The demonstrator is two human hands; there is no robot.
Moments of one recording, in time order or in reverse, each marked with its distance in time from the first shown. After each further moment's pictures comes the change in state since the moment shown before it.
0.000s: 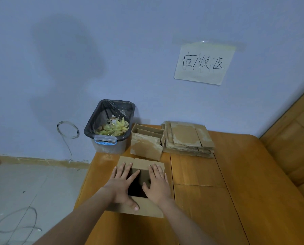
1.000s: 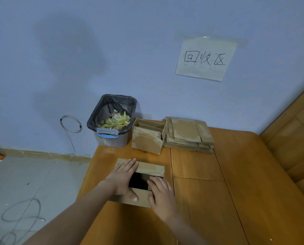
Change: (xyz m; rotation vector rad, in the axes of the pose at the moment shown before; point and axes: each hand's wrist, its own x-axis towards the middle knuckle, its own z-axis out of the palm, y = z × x) left_hand -0.015 0.010 0.003 -0.069 0.120 0.037; right_hand -0.075 0.015 0.012 -0.082 0.282 -0.309
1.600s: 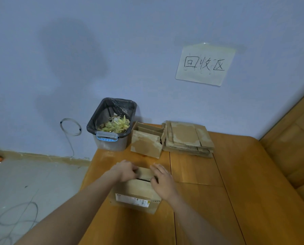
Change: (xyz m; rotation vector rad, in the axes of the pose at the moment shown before) left_hand 0.027 0.009 -0.048 -0.218 -0.057 -0.152; right_hand 0.061 0.034 -0.009 0.273 -0.185 0.205
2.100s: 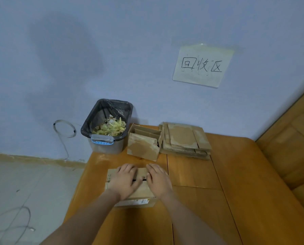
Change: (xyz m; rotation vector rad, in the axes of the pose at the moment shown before) left_hand 0.001 -0.002 0.044 0.077 0.413 0.113; right_hand 0.029 -0.003 0.001 -0.199 0.030 -0.010
